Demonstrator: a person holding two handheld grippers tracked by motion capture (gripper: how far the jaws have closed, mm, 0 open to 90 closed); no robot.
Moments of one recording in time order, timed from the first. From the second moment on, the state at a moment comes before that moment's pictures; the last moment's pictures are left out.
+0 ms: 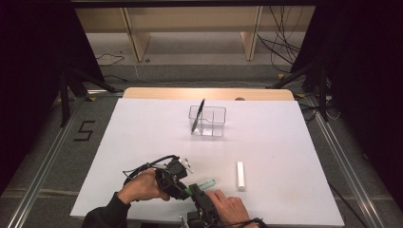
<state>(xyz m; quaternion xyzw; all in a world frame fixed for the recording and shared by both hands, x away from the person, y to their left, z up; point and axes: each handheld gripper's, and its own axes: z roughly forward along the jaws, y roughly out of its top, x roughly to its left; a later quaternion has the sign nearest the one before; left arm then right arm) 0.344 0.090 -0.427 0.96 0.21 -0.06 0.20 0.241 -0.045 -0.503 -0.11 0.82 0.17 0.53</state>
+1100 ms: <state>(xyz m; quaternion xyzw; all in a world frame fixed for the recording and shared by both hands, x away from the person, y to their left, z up) 0.351 0.123 -0.411 0.94 0.23 -0.01 0.24 0.255 -0.069 -0.492 -0.06 0.82 0.19 0.54</state>
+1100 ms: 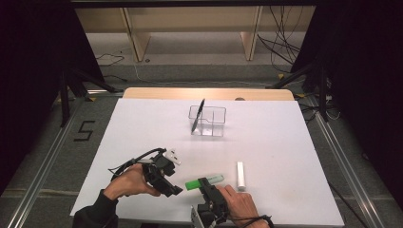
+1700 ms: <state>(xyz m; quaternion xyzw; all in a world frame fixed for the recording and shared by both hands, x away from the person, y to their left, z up) 0.359 0.141 -0.438 0.88 0.27 0.08 0.38 0.301 -0.112 -0.450 0.12 0.83 0.29 0.46</state>
